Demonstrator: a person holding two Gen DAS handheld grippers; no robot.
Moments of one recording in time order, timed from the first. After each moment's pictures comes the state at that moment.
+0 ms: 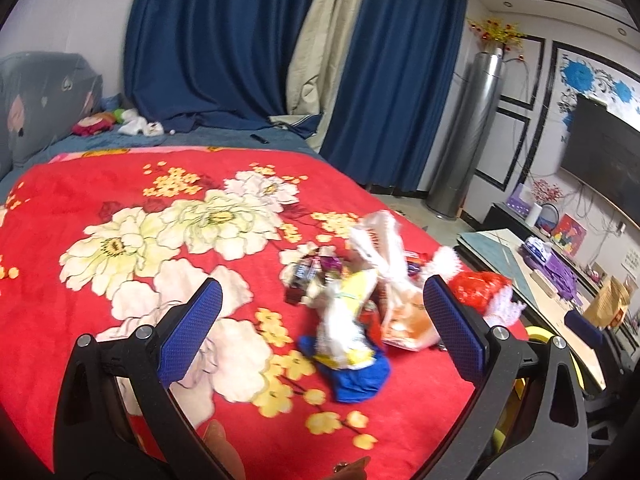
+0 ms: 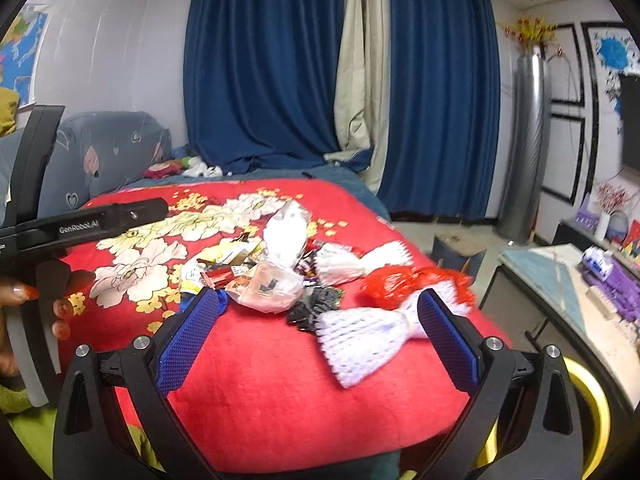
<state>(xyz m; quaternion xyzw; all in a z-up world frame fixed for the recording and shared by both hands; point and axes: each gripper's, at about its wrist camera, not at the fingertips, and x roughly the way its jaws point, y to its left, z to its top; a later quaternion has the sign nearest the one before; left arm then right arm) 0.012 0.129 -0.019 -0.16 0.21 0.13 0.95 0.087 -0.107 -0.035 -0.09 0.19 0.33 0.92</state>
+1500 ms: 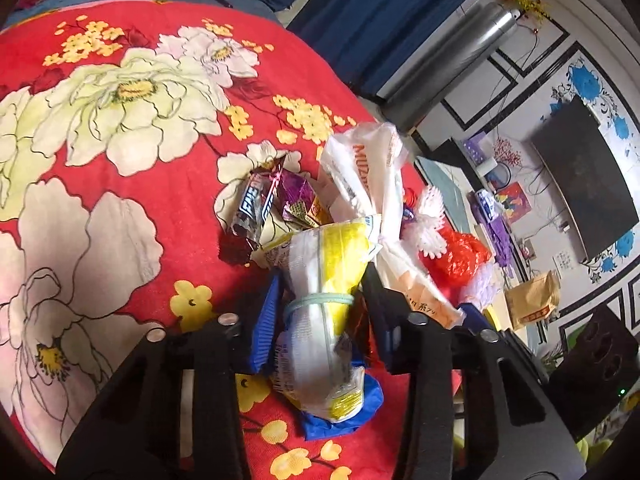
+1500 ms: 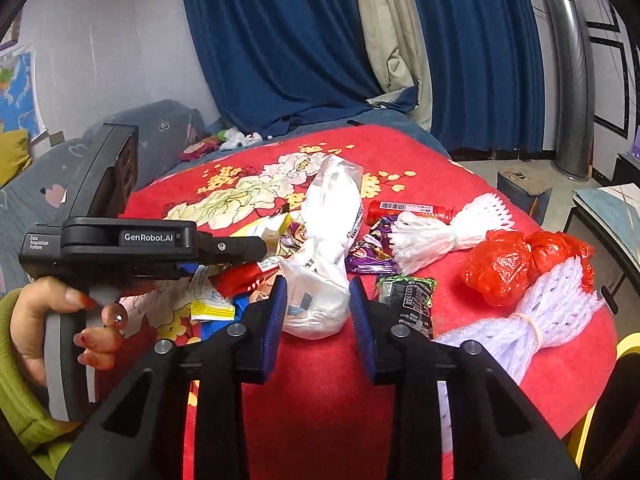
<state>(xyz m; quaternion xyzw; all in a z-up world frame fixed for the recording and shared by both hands) 0.105 0.167 -0.072 -0.31 0.39 -0.02 0.87 0.150 -0.056 -0.062 -0.04 0.29 0.41 0.86</state>
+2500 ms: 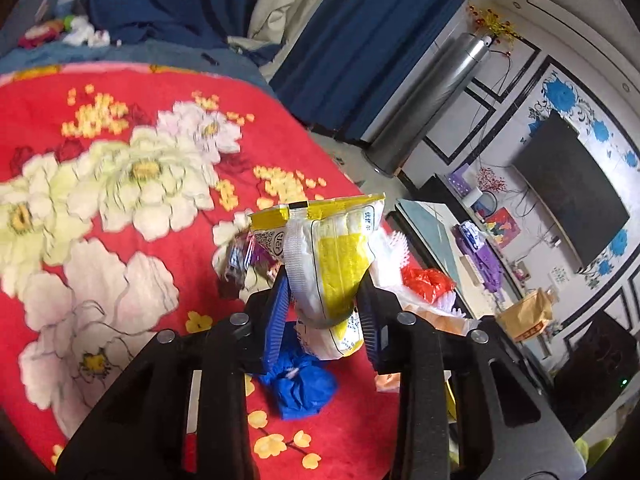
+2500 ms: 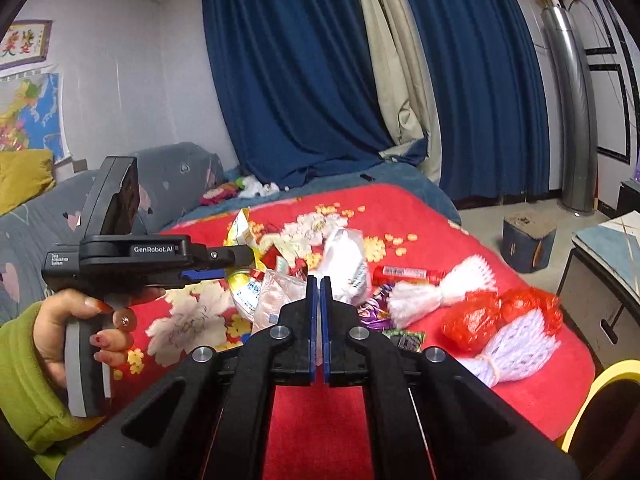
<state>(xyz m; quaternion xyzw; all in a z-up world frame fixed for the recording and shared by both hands) 0.076 0.161 -0.009 -0.27 0.30 -0.01 0.91 0.128 -0.095 -0.009 0.00 0.20 0.43 0.88</state>
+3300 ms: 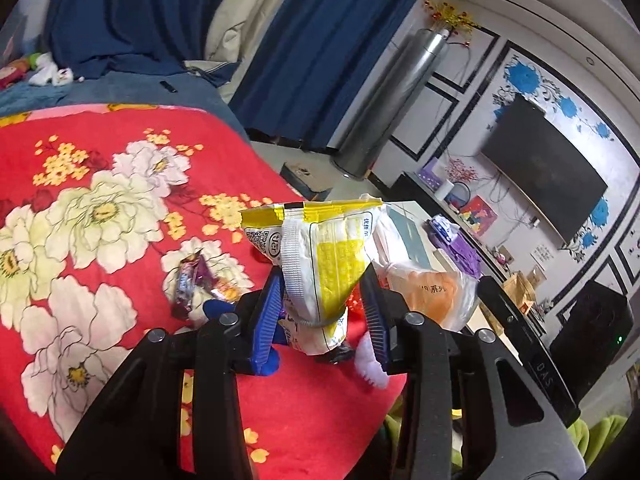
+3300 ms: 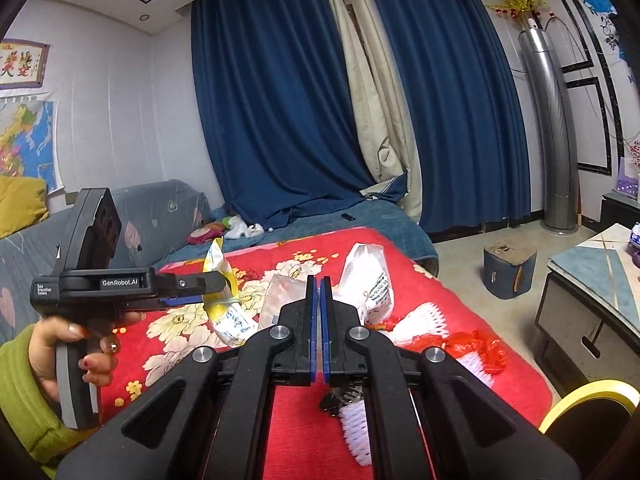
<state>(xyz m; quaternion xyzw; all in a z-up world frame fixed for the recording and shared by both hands) 0.073 0.124 0.026 -0.24 0.27 -0.07 0.93 0.129 -0.144 0.029 0.03 0.15 0.41 0.90</state>
